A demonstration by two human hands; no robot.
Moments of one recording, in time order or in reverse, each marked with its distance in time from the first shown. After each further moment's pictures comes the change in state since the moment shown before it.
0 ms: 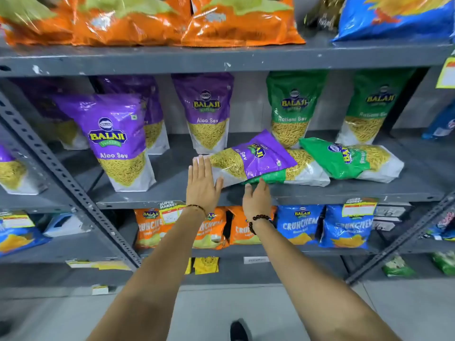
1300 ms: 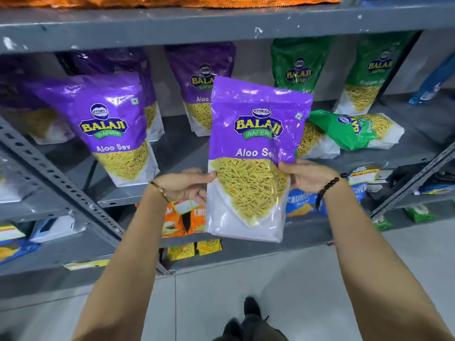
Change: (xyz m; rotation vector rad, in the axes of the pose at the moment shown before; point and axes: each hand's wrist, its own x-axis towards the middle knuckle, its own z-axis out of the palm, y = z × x) left_hand 0.003 -0.093 -0.072 -1.224 -1.169 -0.014; right_hand -0.007 -0.031 -0.080 0.554 -0.809 0.143
